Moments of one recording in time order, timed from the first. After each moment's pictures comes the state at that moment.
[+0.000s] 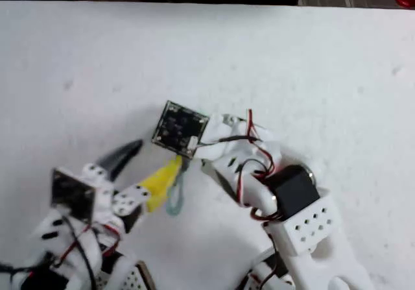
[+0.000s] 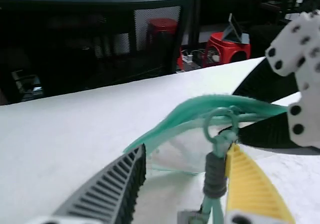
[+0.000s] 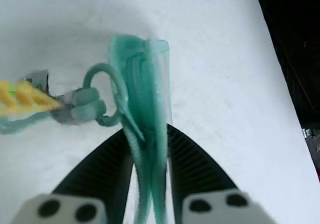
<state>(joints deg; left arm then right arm) 19.7 -102.5 59.9 66.4 3.6 -33.3 -46.2 22.6 74.9 43.1</state>
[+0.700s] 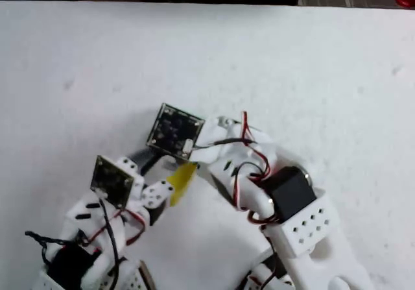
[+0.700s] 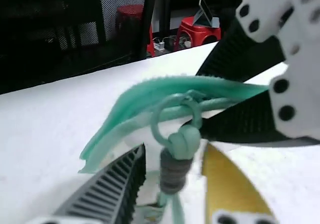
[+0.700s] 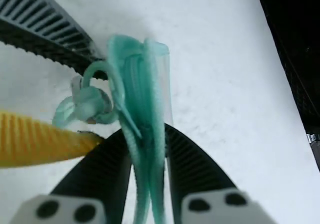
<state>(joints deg) 27.3 -102.4 72.7 55.4 3.6 -36.5 -46.2 22.4 74.9 41.0</state>
